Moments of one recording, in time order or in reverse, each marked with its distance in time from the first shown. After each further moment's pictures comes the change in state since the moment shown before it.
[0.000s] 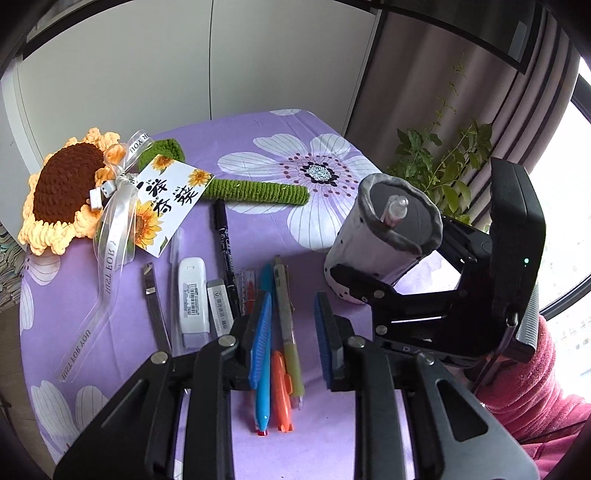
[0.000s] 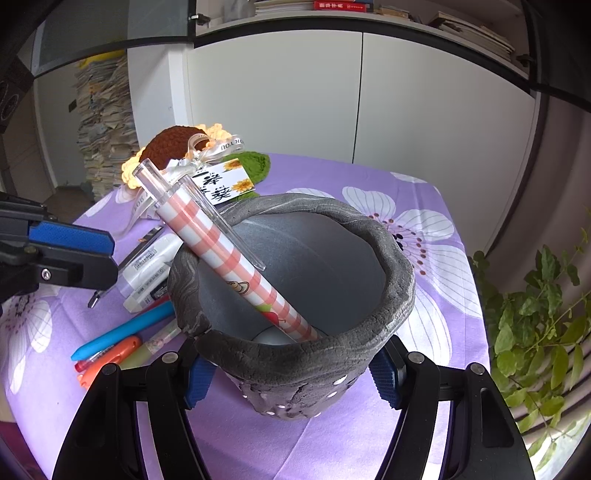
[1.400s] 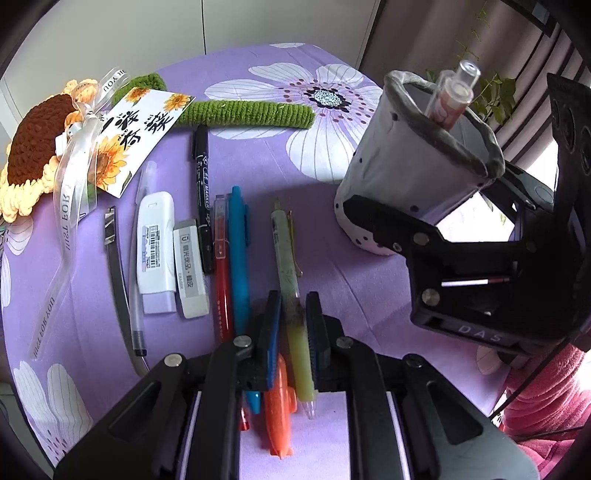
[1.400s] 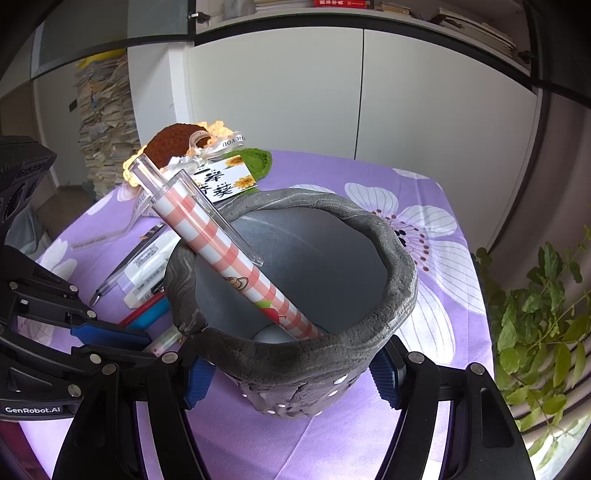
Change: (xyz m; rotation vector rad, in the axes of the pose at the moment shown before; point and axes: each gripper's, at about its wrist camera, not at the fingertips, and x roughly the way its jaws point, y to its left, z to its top) left arm 0.052 -0.003 -0.016 -0.014 0.195 0.050; right arm 0.001 0.001 0.000 0.007 0.012 0.007
